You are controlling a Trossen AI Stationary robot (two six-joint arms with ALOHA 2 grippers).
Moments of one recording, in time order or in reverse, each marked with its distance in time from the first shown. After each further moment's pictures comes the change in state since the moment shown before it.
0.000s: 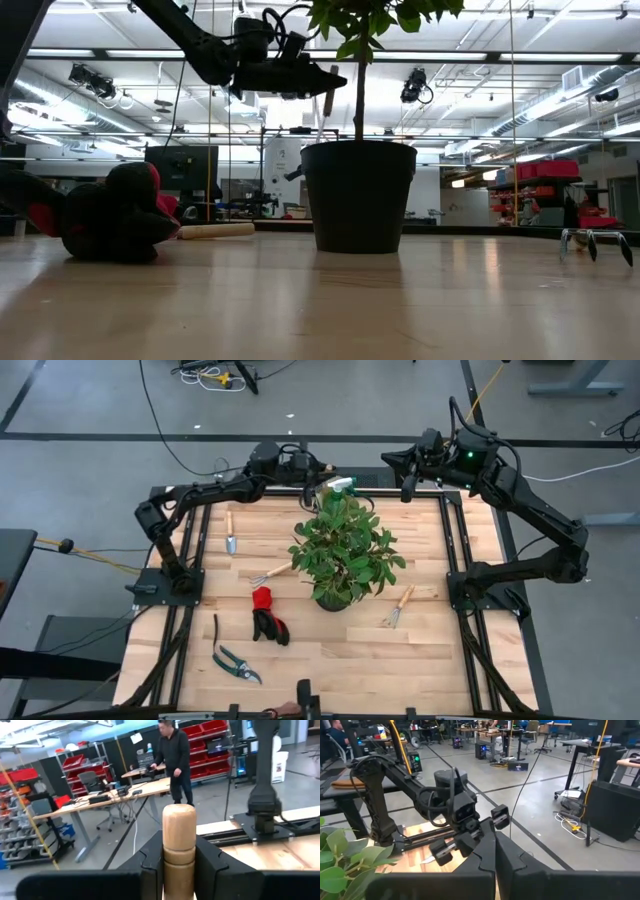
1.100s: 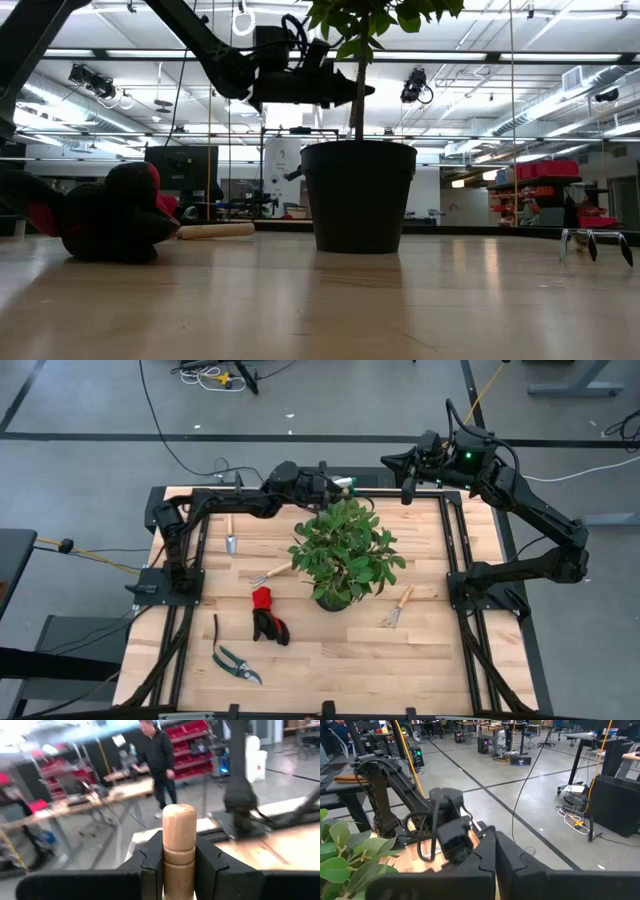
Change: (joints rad) left arm -0.134 0.120 0.000 0.106 -0.055 0.012; right arm 0.000 0.000 -0.001 -0.029 -0.010 0.000
